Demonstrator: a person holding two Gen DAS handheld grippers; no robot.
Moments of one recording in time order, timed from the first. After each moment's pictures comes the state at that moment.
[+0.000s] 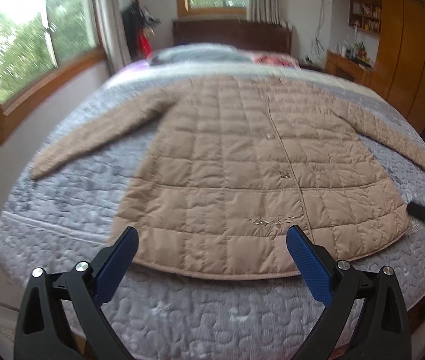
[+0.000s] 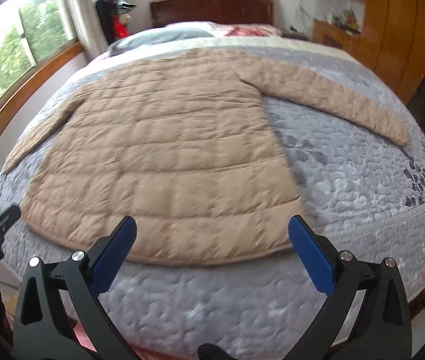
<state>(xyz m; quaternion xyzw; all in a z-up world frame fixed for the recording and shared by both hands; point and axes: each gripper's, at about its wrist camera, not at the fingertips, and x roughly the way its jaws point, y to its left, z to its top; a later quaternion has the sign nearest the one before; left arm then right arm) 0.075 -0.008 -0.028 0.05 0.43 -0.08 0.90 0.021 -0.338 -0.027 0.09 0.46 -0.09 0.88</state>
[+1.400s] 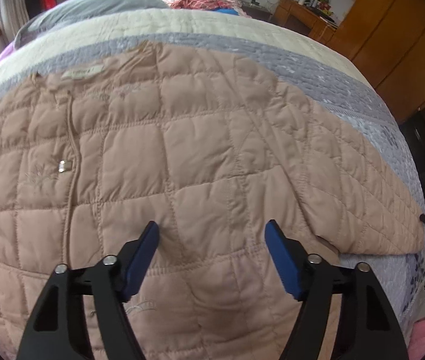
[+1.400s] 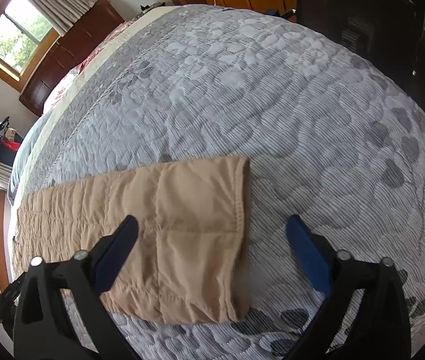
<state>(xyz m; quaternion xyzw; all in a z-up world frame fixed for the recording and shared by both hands) 0.409 -0.281 -0.107 0.02 0.56 -0.23 0.80 0.102 -0.801 -0.109 0.36 0.45 -0.25 0.78</state>
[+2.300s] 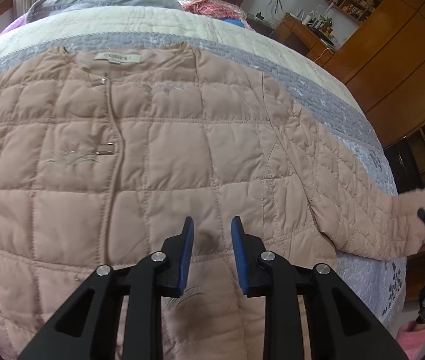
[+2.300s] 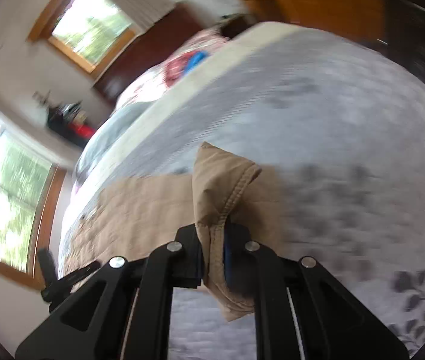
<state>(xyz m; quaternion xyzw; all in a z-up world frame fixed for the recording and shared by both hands) 0.411 -0.210 -0.094 -0.05 0.55 -0.25 0.79 0.200 -0.663 -0.019 0.34 0.39 -0.06 0.85</state>
